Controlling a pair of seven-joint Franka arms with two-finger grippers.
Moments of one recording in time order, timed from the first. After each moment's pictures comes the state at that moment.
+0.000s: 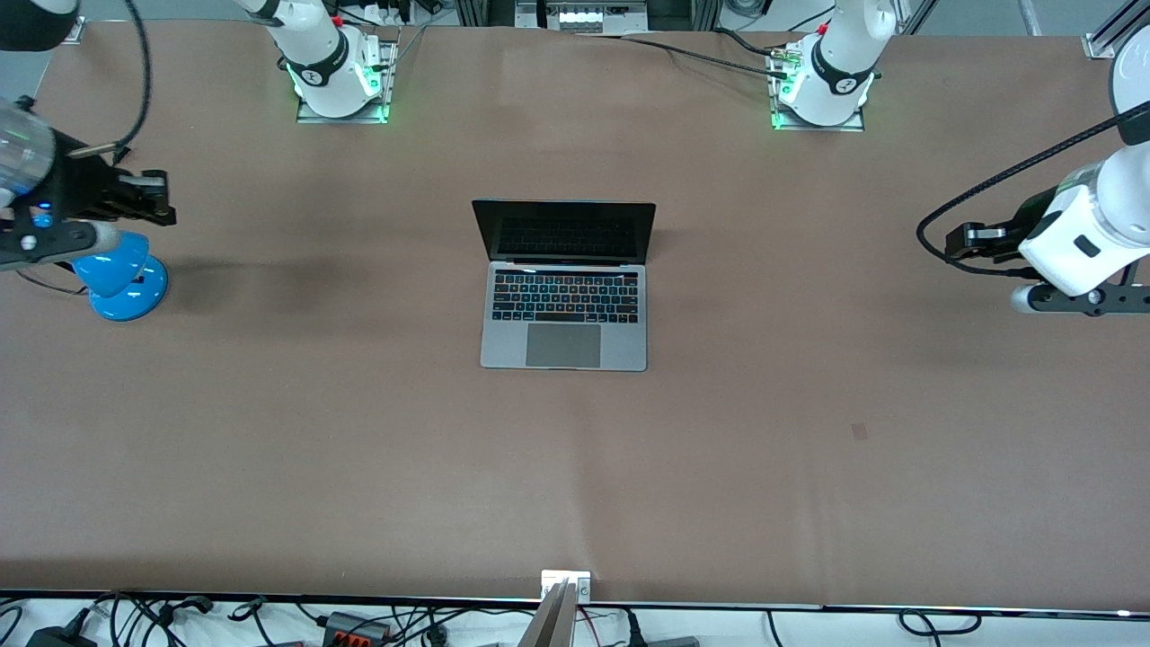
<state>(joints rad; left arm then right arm) 0.01 0.20 -0.06 -1.44 0.01 1.41 -0.05 0.12 0.13 -0.04 -1.44 0.03 1.37 -0.12</state>
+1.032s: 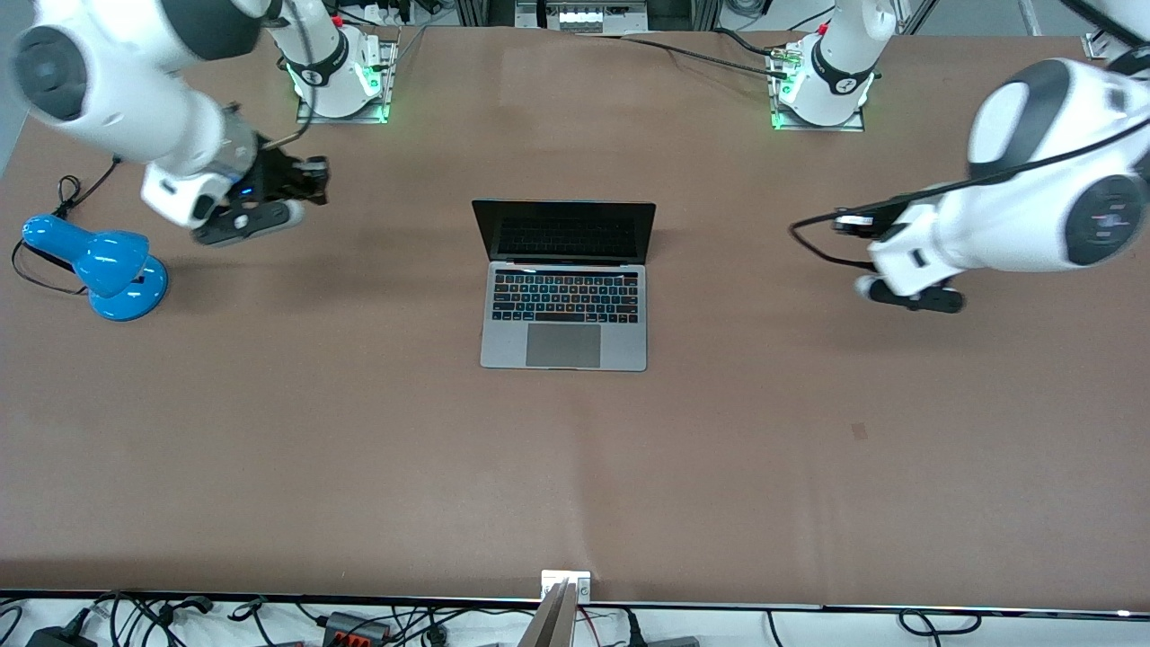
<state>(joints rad) -0.04 0.22 -0.18 -1.62 -0.20 1.42 -0.12 0.32 -0.10 -0.03 -2.01 0.19 1.73 0.03</state>
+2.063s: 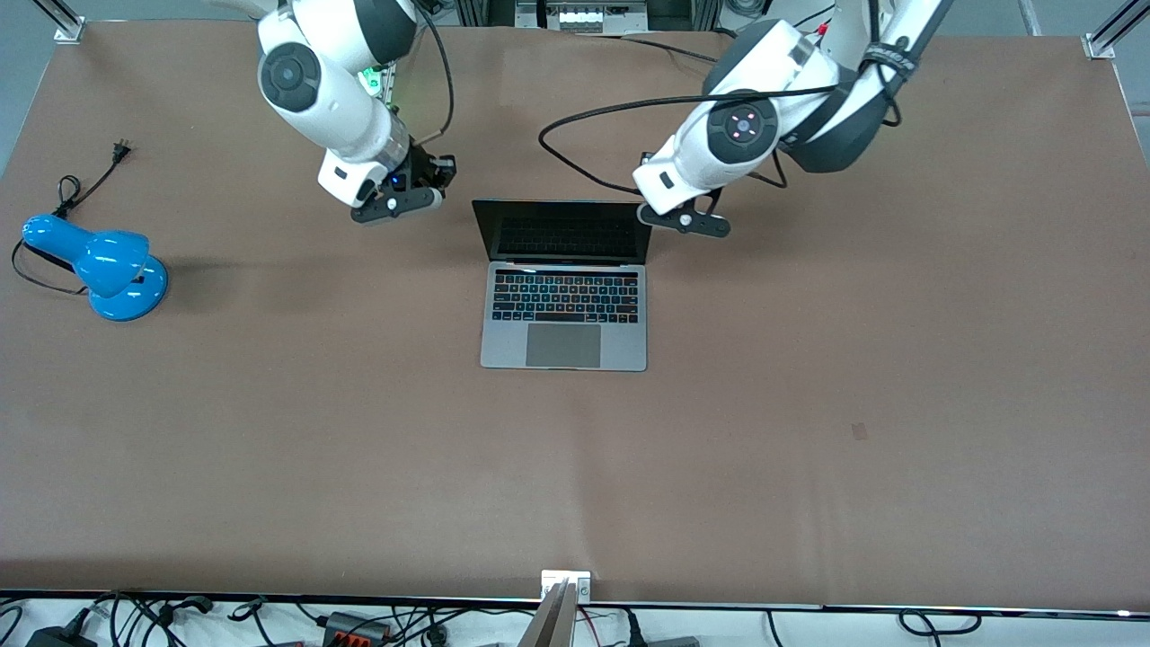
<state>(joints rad) -0.05 0.20 -0.64 -1.92 -0.20 1.79 -0.47 0.59 -0.05 -0.03 -2.30 0.30 2.17 0.23</state>
